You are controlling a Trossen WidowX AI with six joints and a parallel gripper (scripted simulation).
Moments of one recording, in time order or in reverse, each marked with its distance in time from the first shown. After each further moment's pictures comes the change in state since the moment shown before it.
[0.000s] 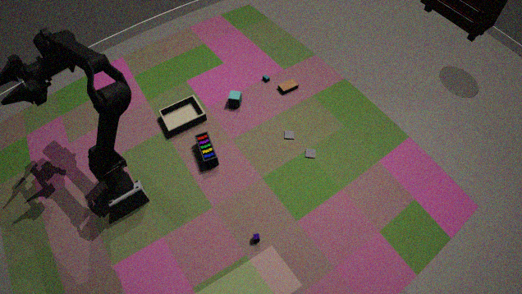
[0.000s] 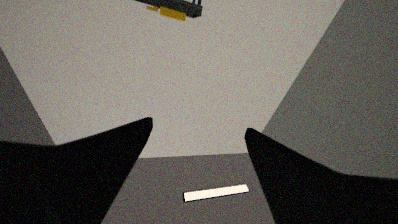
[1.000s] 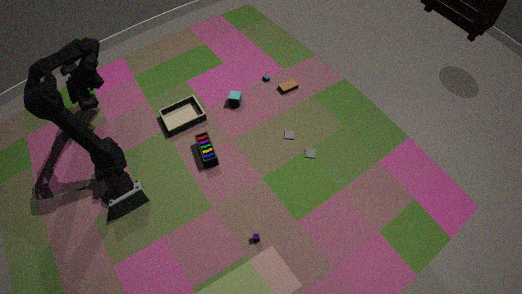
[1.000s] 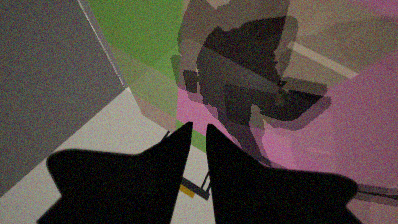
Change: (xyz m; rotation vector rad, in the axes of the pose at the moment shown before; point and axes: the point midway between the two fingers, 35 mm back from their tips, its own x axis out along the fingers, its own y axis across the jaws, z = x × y) arm -0.182 0.095 0.224 -0.262 -1.133 0.239
